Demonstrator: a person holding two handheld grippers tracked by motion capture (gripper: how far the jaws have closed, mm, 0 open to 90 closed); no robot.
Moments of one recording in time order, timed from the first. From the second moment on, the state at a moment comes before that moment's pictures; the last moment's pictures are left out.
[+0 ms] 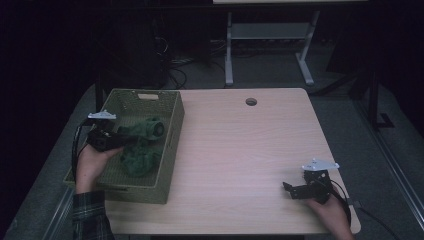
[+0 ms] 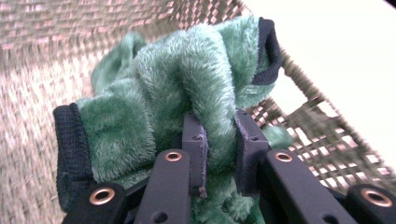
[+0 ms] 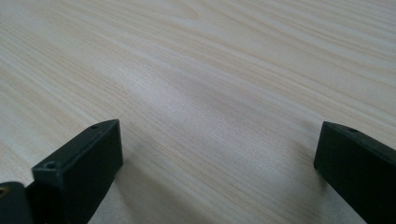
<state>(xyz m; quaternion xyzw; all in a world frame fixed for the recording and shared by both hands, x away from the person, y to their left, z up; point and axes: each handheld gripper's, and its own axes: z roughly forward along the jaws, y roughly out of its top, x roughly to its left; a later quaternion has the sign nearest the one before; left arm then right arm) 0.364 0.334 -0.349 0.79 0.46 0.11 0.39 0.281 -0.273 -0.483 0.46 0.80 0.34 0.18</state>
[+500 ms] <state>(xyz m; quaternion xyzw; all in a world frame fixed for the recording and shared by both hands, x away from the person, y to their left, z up) 0.349 0.336 -0.311 0.78 0.41 0.11 0.46 0.281 -0.273 -0.483 0.46 0.80 0.34 0.18</state>
